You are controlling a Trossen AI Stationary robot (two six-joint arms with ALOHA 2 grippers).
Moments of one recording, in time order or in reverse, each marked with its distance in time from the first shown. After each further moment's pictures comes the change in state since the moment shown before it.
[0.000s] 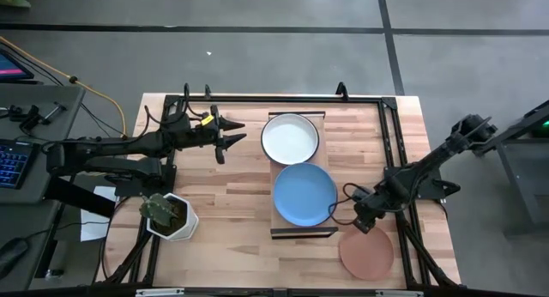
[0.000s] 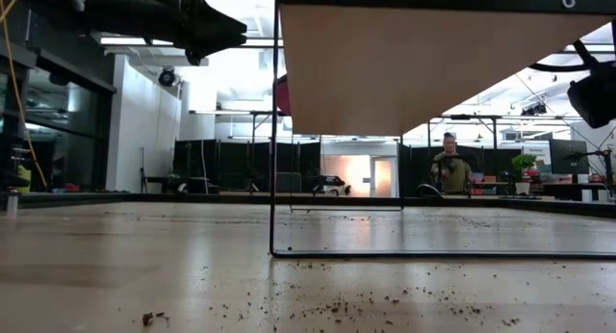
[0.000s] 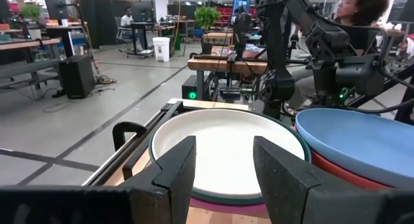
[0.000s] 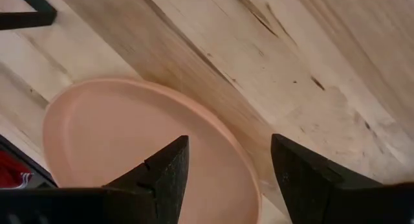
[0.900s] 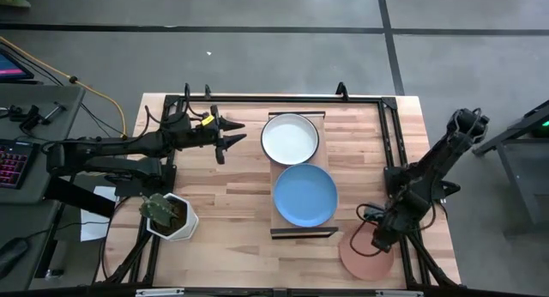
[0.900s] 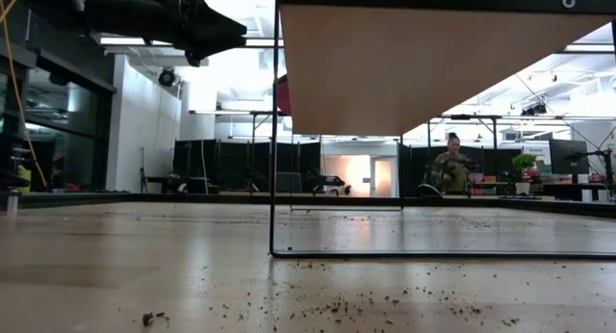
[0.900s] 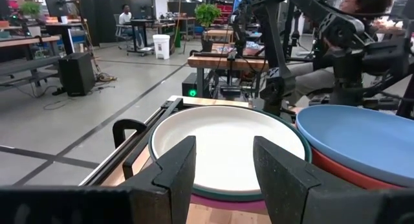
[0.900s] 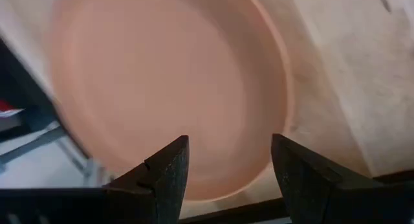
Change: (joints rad) left arm 0.000 0.000 0.000 -0.011 -0.001 0.000; right arm 0.322 -0.013 0.068 -0.022 0.076 0.074
